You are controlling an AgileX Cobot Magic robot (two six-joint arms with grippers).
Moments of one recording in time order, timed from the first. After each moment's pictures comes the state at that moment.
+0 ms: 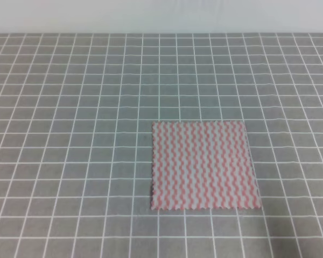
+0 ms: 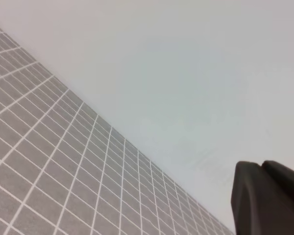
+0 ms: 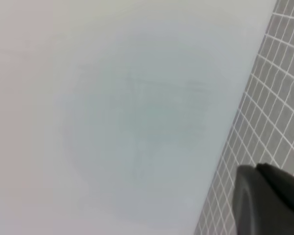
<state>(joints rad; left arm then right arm) -0.07 -0.03 0.02 -0.54 -0.03 -0.20 0.03 -0.03 0.02 1.40 0.05 -0.03</state>
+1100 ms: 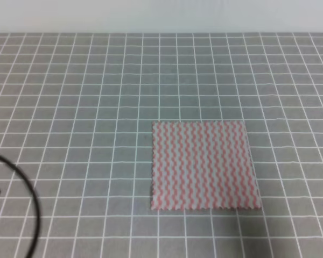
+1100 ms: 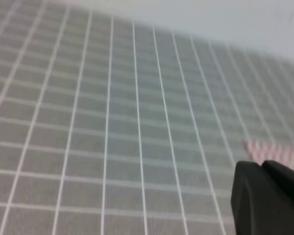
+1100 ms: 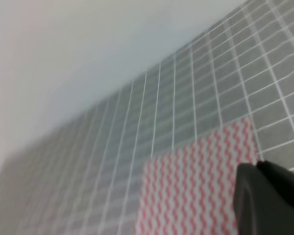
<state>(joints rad) -0.07 0.58 -0.44 -0.58 0.33 0.35 0.03 0.51 -0.25 1.44 0.40 -0.78</state>
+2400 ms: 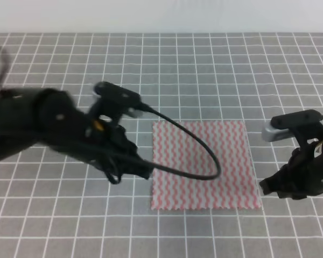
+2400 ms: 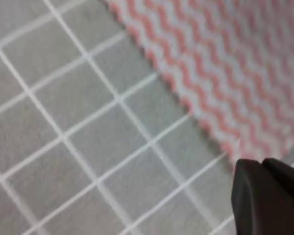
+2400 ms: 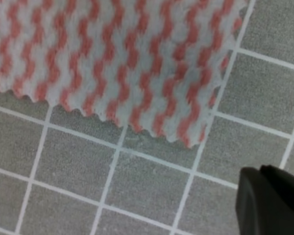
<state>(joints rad) -0.55 1.55 -1.01 -0.26 0.62 0.31 0.37 1.47 -0.89 0.14 0.73 0.00</state>
